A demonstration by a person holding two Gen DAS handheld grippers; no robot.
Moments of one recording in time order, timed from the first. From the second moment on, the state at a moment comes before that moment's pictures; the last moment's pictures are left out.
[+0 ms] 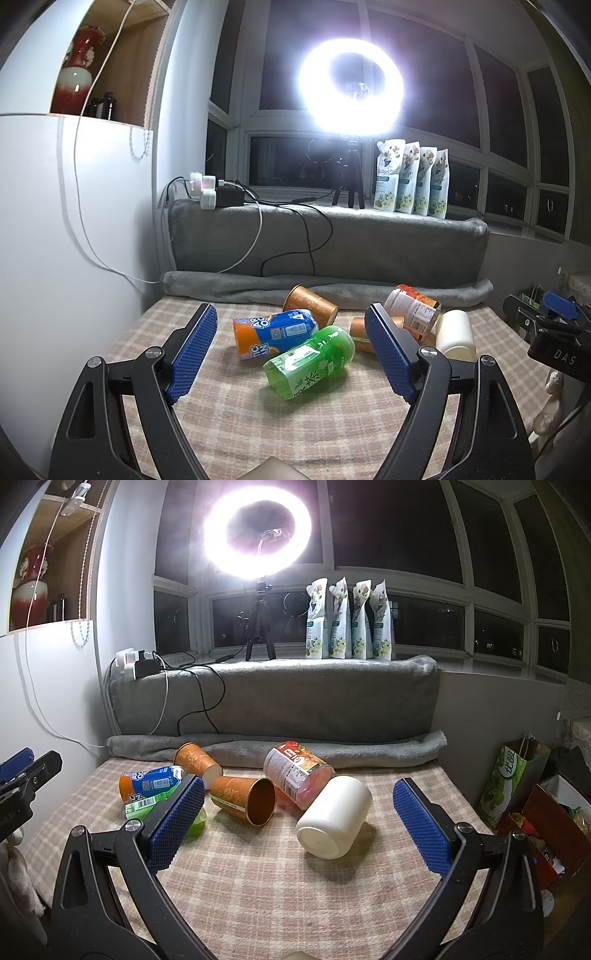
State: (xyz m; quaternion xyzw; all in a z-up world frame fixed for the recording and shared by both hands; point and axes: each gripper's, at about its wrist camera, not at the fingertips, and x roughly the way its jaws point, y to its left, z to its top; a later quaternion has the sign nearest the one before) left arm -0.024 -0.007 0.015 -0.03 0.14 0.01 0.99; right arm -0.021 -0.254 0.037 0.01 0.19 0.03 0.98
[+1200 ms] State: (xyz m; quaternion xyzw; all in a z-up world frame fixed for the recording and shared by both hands) left arm -0.021 0.041 -0.015 -0.04 0.21 0.04 0.98; right arm 0.147 -0.164 0.006 -0.06 0.34 0.22 0.91
